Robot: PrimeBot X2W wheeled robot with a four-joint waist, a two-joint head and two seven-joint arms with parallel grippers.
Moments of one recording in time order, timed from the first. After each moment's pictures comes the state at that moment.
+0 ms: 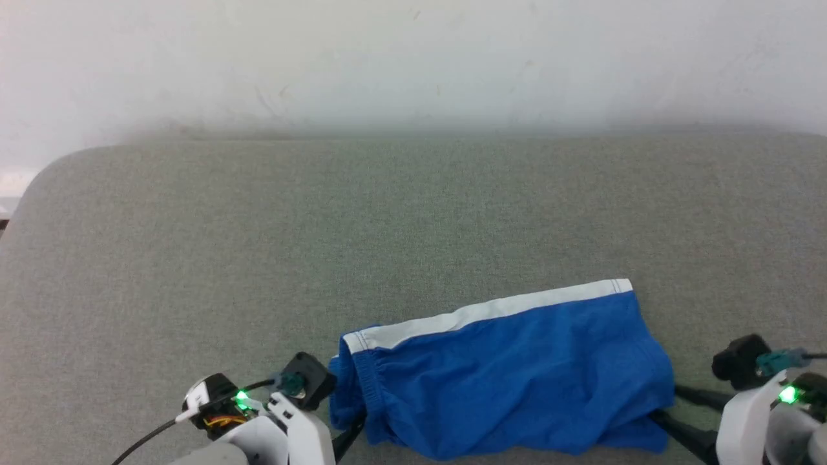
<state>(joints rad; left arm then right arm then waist) -0.49 0.72 -1.21 0.06 -0.82 0.13 0.20 -0.42 -0.87 1.13 0.27 1.03 0.13 -0.02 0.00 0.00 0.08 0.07</state>
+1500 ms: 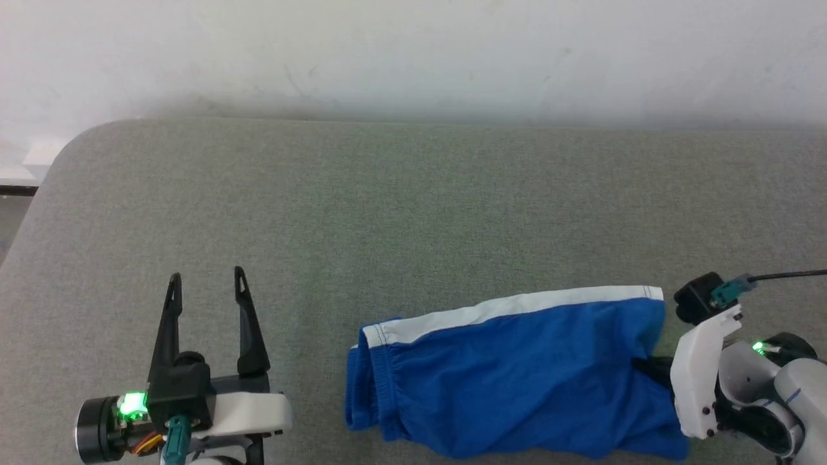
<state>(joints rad) -0.01 0.30 -0.31 -0.11 -0.20 0.51 -0.26 -0.36 -0.62 0.66 0.35 0.86 0.13 0.50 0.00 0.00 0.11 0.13</state>
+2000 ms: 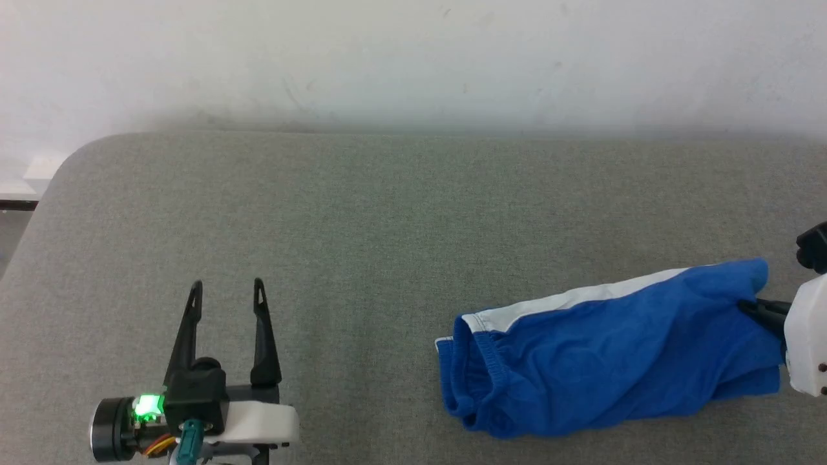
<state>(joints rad) 0.01 0.22 -0.22 -0.06 -0.10 0.35 -0.26 -0.37 -0.85 0.51 0.23 0.89 0.13 0.51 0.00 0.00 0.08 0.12</state>
